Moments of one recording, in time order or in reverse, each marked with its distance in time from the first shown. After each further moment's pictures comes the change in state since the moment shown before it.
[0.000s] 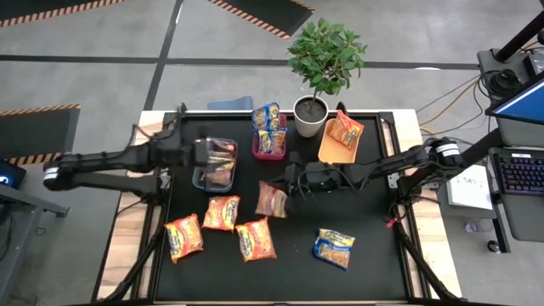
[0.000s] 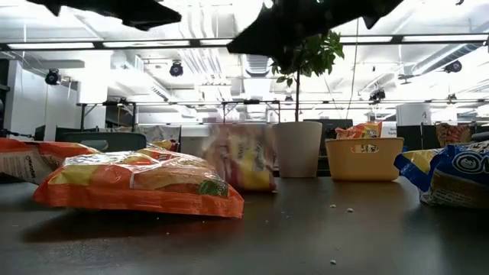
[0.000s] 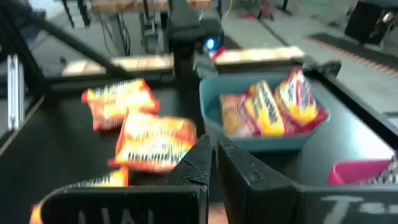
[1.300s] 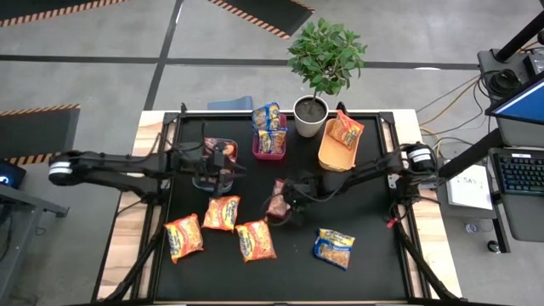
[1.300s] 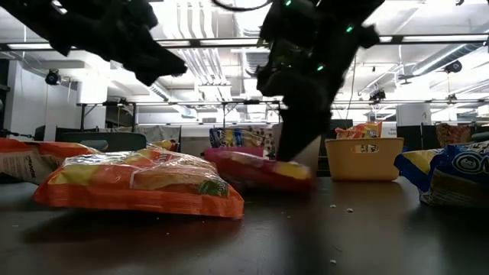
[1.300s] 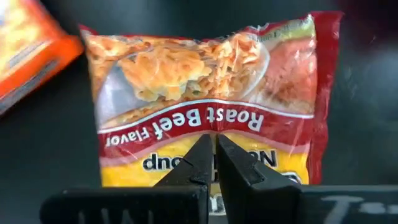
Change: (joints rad) left arm -0.014 0.180 -0.199 0.238 0.092 -0.402; right arm 0.027 0.239 0.166 -0.729 -0.032 0.363
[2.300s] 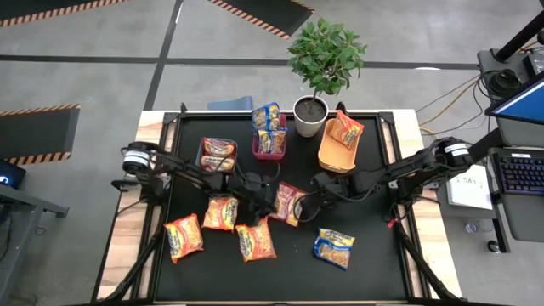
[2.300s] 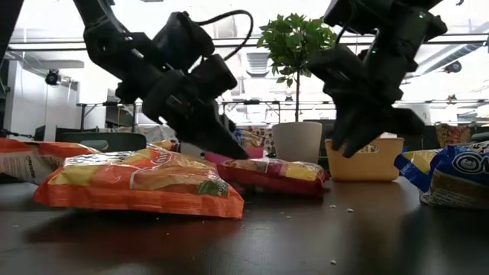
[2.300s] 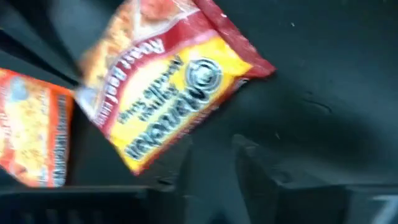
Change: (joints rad) left arm -0.175 0.848 0.295 0.236 0.127 0.015; right arm 0.048 -0.321 -0.329 0.058 -0.034 0.782
